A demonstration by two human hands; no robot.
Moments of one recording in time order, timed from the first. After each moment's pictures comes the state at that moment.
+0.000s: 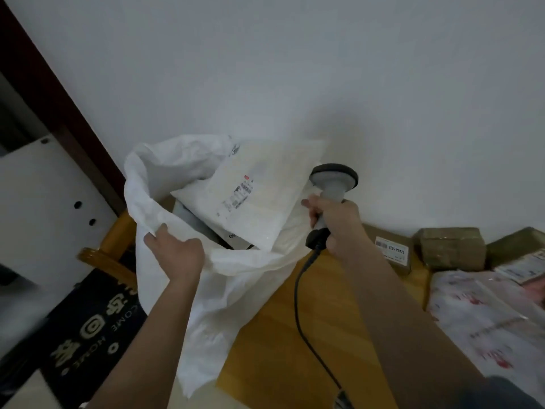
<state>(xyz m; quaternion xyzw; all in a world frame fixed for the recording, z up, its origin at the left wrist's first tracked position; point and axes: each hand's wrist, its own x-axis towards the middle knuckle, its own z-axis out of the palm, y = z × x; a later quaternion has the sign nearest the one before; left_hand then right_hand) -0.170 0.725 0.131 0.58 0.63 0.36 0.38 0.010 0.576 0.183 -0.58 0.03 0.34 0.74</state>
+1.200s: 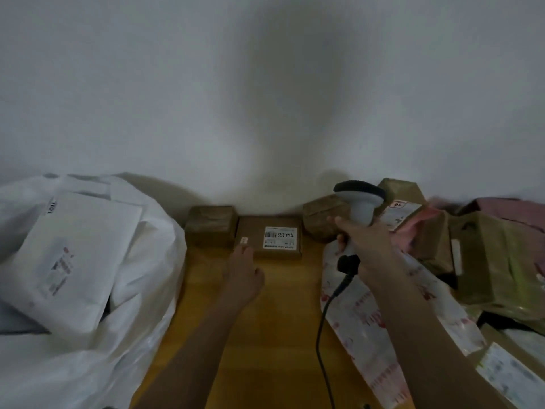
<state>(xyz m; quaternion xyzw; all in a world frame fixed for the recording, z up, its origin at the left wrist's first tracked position) 0.116 0.518 0.009 0.94 0.25 -0.04 0.21 0.211 0.320 0.107 -0.63 0.17 0.17 0.74</state>
